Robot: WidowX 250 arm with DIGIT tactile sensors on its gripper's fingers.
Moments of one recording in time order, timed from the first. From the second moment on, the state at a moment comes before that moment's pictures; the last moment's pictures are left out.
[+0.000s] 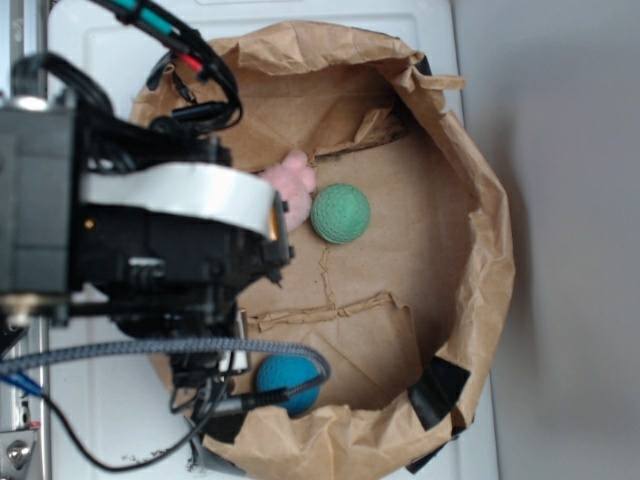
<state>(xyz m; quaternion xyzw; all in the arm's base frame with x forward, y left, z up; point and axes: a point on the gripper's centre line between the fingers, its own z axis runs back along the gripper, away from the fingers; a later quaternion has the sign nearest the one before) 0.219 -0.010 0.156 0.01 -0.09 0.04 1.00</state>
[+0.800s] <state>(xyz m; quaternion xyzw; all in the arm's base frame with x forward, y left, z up) 0.251 0.017 0.070 0.04 -0.08 0.04 0.99</state>
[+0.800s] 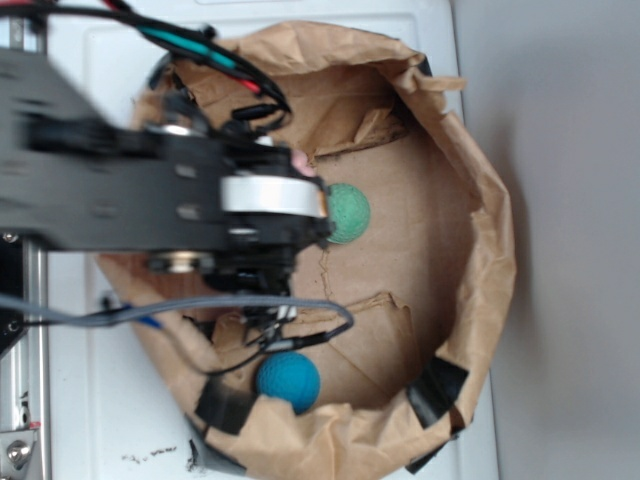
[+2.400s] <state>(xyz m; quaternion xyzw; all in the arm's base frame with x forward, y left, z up) 0.280 0.016 0.053 -0.01 -0.05 0.06 1.00</state>
